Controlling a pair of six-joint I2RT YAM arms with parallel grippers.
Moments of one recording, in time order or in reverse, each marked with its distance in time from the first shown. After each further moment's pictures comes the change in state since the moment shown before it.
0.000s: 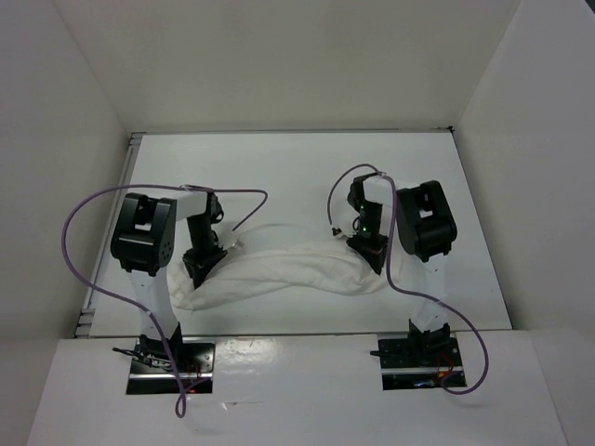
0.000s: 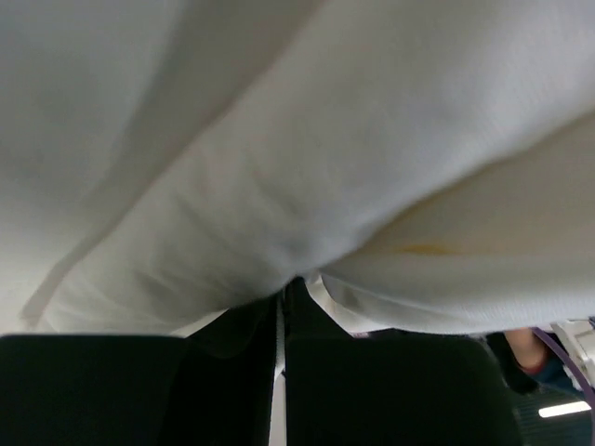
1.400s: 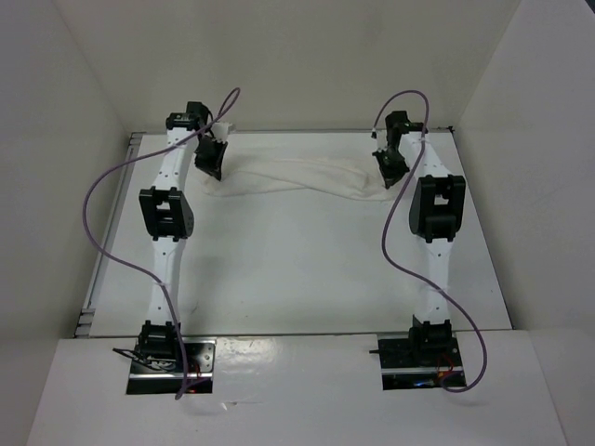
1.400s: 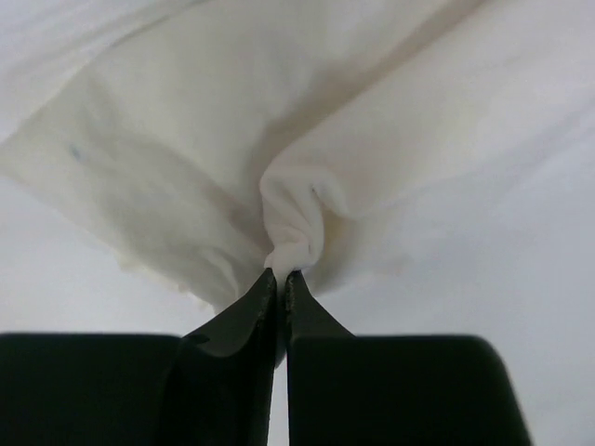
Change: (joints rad) left arm 0.117 0.763 1.652 -0.101 0.101 -0.299; right arm -0.259 0.296 0.834 0.279 0.166 0.388
